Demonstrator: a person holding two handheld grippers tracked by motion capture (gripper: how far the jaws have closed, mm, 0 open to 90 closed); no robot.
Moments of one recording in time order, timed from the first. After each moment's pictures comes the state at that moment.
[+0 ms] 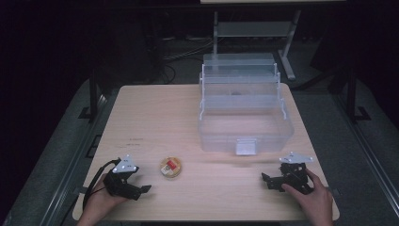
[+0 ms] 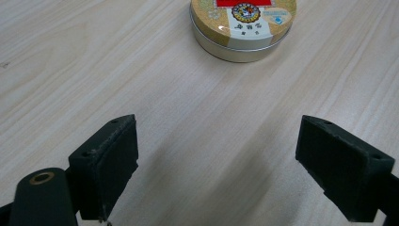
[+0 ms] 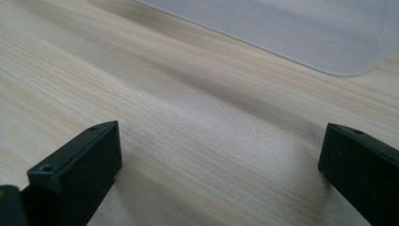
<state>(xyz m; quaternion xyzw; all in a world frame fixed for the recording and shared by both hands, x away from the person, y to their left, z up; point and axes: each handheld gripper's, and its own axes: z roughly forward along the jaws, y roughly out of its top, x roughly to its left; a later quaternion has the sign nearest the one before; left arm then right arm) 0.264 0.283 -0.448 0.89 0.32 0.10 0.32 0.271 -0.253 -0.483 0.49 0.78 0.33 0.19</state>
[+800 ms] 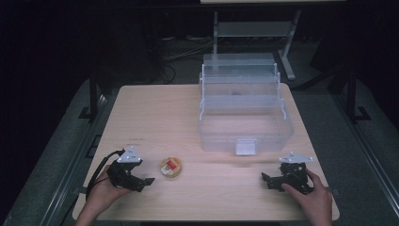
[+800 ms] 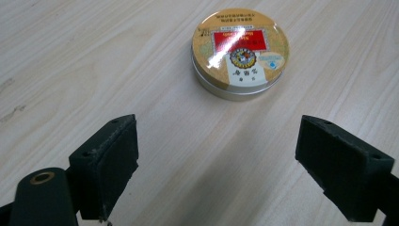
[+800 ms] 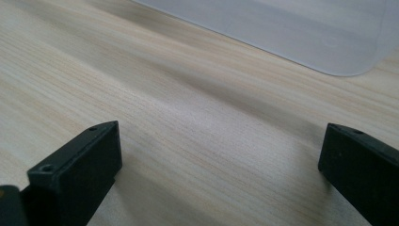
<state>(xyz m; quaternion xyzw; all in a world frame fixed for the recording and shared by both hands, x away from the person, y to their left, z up) 0.281 0.268 -0.426 0.89 0.31 0.10 0.31 0.272 -0.253 -0.483 0.49 0.78 0.33 0.19</state>
